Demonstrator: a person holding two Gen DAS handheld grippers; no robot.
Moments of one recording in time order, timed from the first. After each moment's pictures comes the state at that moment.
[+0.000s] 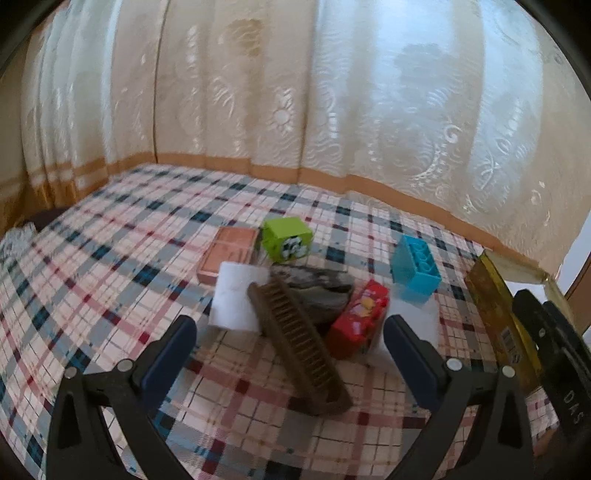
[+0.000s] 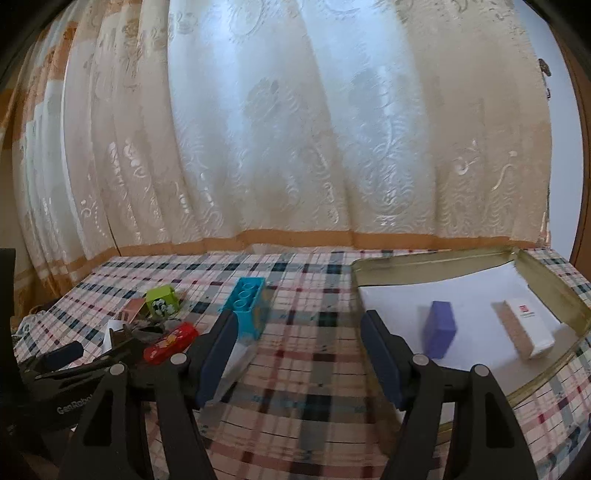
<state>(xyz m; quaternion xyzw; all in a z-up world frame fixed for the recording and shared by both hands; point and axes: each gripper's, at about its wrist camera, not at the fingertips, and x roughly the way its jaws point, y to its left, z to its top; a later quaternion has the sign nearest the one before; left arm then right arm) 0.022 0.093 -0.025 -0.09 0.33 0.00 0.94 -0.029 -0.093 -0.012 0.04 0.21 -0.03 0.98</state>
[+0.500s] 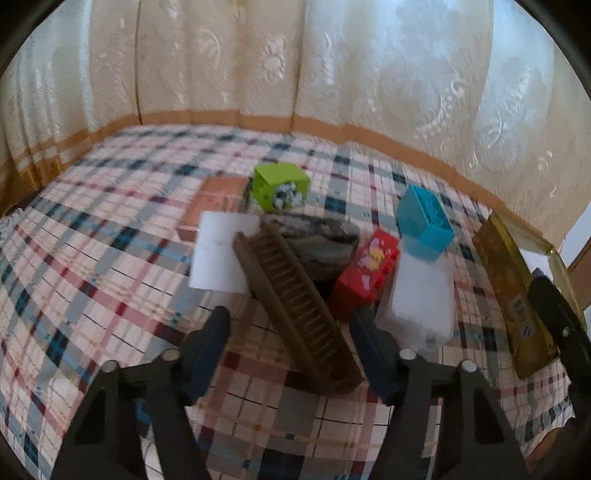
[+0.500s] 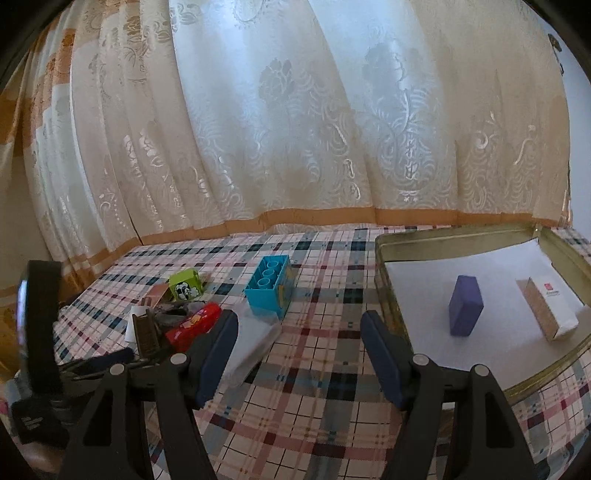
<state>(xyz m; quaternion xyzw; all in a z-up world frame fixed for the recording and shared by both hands) 0.039 0.086 -0.050 -0.08 0.42 -0.02 0.90 -0.030 -0.096 -0.019 0.07 0.24 0.02 0.97</state>
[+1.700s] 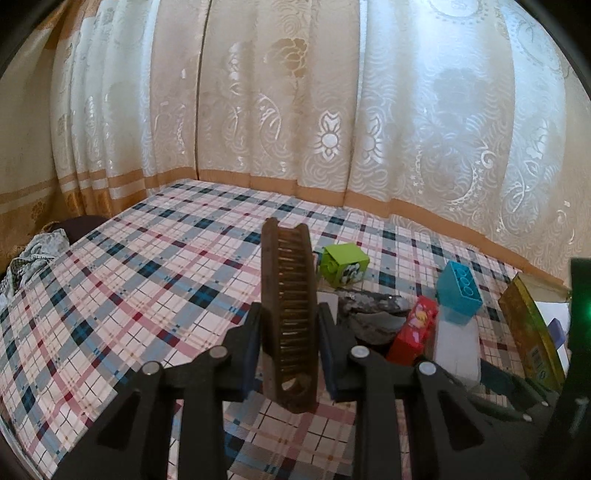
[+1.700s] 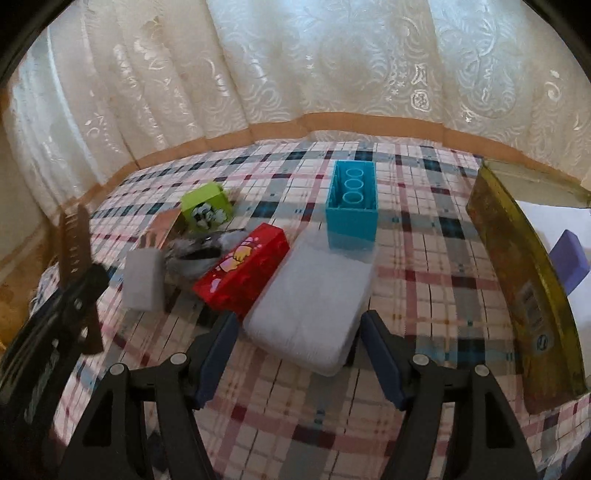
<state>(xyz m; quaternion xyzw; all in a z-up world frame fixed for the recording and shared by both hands) 0.020 0.127 -0.019 -0.08 0.30 0.06 0.95 0.045 -0.018 -0.065 0.05 0.41 0.03 0.91</state>
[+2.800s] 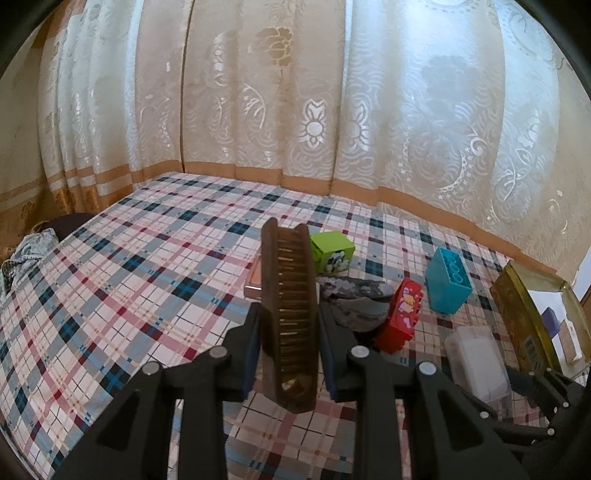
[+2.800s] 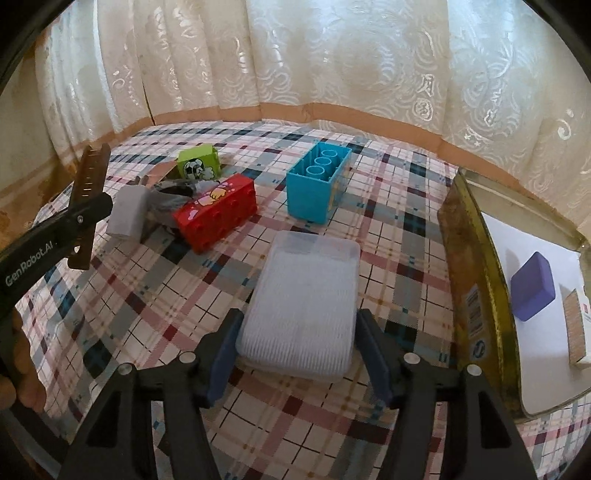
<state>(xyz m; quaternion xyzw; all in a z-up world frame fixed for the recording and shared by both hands) 0.022 0.118 -0.023 -0.07 0.32 0.04 0.95 0.015 -0.054 -0.060 -0.05 0.42 0.07 0.90</state>
